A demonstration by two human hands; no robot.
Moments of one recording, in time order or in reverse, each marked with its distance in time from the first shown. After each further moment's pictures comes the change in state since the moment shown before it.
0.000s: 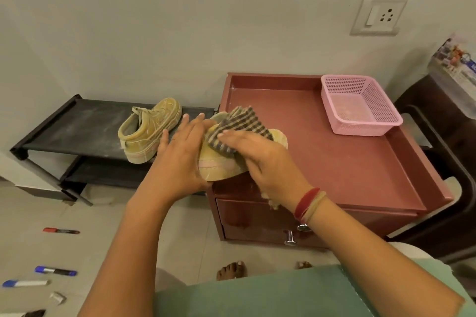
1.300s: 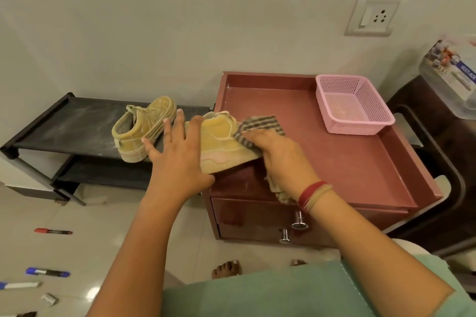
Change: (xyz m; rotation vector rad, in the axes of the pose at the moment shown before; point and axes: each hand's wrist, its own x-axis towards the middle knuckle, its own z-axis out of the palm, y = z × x) left_hand 0.002 0.022 0.011 0.148 0.055 -0.211; right_hand -0.008 0.029 -0.014 -0.185 -0.084 0.256
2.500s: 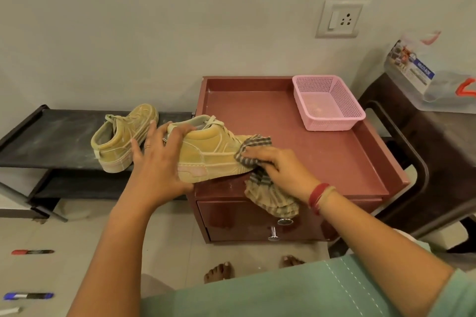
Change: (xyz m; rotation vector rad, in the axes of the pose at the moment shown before) left_hand 0.003 -0.022 0.003 -0.105 0.008 0.176; right_hand -0.028 0.034 -0.011 0.273 -0.138 0.120
